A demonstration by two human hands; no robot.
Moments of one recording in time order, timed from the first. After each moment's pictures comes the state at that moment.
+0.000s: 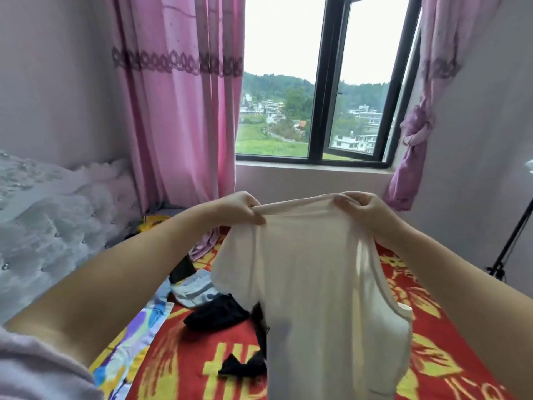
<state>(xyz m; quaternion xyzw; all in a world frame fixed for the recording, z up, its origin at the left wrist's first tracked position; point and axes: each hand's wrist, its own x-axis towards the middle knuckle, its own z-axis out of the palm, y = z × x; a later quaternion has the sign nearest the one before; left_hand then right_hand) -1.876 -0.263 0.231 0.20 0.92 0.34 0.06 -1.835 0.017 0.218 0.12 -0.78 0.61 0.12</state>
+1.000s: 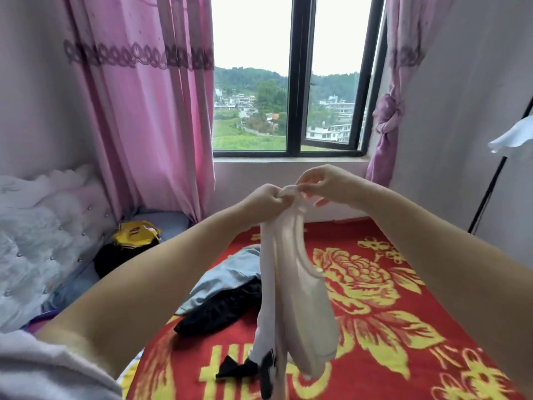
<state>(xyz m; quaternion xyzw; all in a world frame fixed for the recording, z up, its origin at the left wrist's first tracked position) -1.879 -0.199 0.228 0.25 0.86 0.44 0.01 -1.851 -0.027 0.266 0.12 -0.92 0.37 0.05</state>
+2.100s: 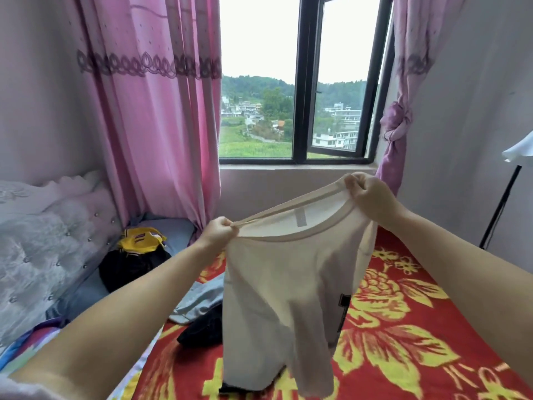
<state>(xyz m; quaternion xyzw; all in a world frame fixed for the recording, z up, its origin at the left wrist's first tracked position) -1.913 -0.278 0.164 0.03 0.83 0.56 -0.03 -1.877 0.024 0.235 0.05 -0.88 0.37 0.29</state>
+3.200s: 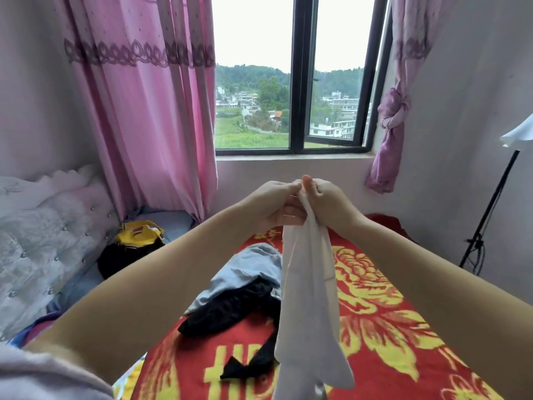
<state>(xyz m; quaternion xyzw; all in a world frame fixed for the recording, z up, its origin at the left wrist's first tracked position) -1.858 -0.187 0.240 0.17 0.68 0.68 0.20 -1.849 -0.053 0.222 0.10 -0.89 0.41 0.19</state>
